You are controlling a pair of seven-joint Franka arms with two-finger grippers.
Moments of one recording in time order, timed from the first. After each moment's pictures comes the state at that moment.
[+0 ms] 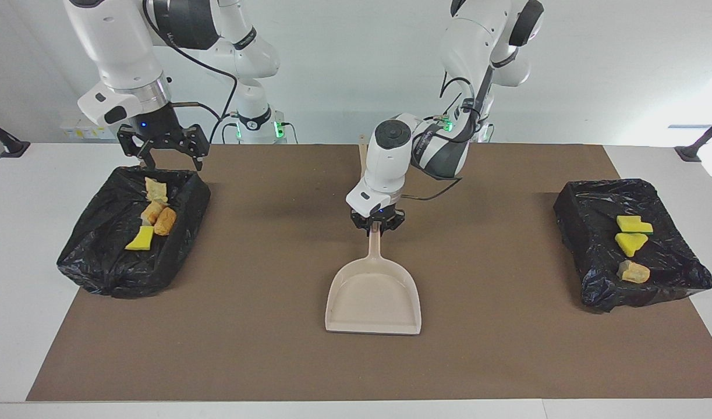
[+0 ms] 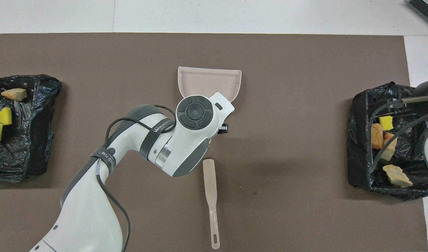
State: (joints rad) left arm -0.53 0.43 -0.18 -1.69 0.05 2.19 -0.62; right arm -0.04 -0.01 0.05 -1.62 -0.06 1.64 0.00
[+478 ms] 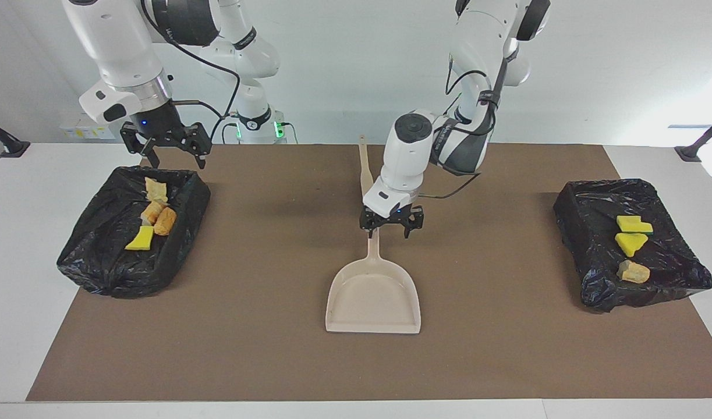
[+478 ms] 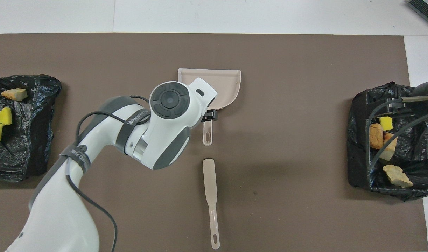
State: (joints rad) left arm -0.46 0.35 -0.14 -1.68 0.05 2.15 -0.63; right arm -0.04 -0.01 0.05 -1.62 -0.02 1.62 0.03
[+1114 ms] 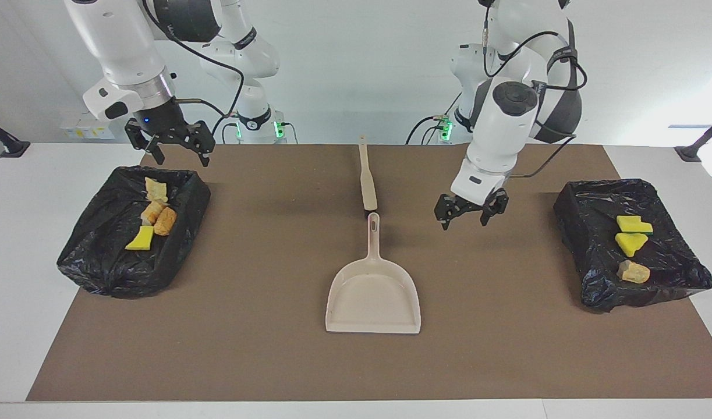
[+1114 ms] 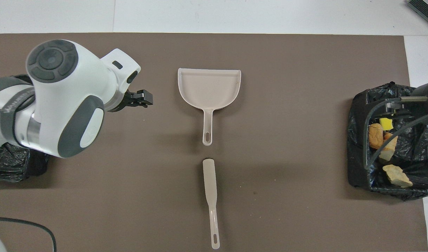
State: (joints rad) left arm -0.22 0.18 -0.14 -1.68 0.05 1.92 -0.38; right arm -0.04 -0.02 0.06 -1.62 -0.02 1.61 0.08
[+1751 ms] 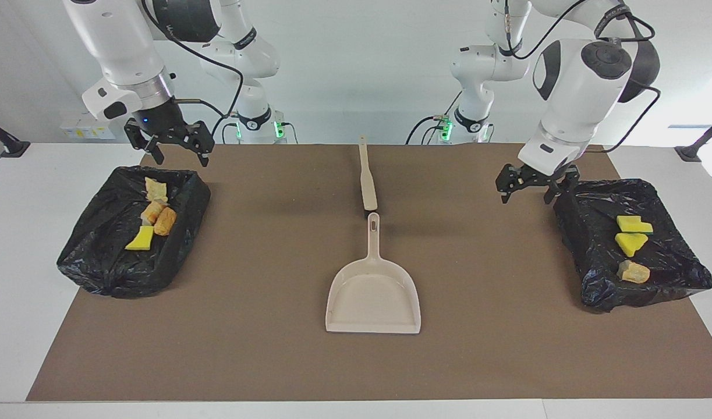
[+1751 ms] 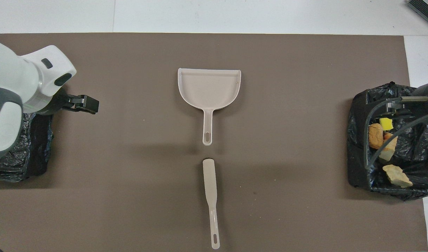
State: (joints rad) left arm -0.05 0.05 -0.14 -1.68 0.05 1.74 -0.06; right arm -0.04 -0.02 0.05 -1.62 -0.02 1.61 0.09
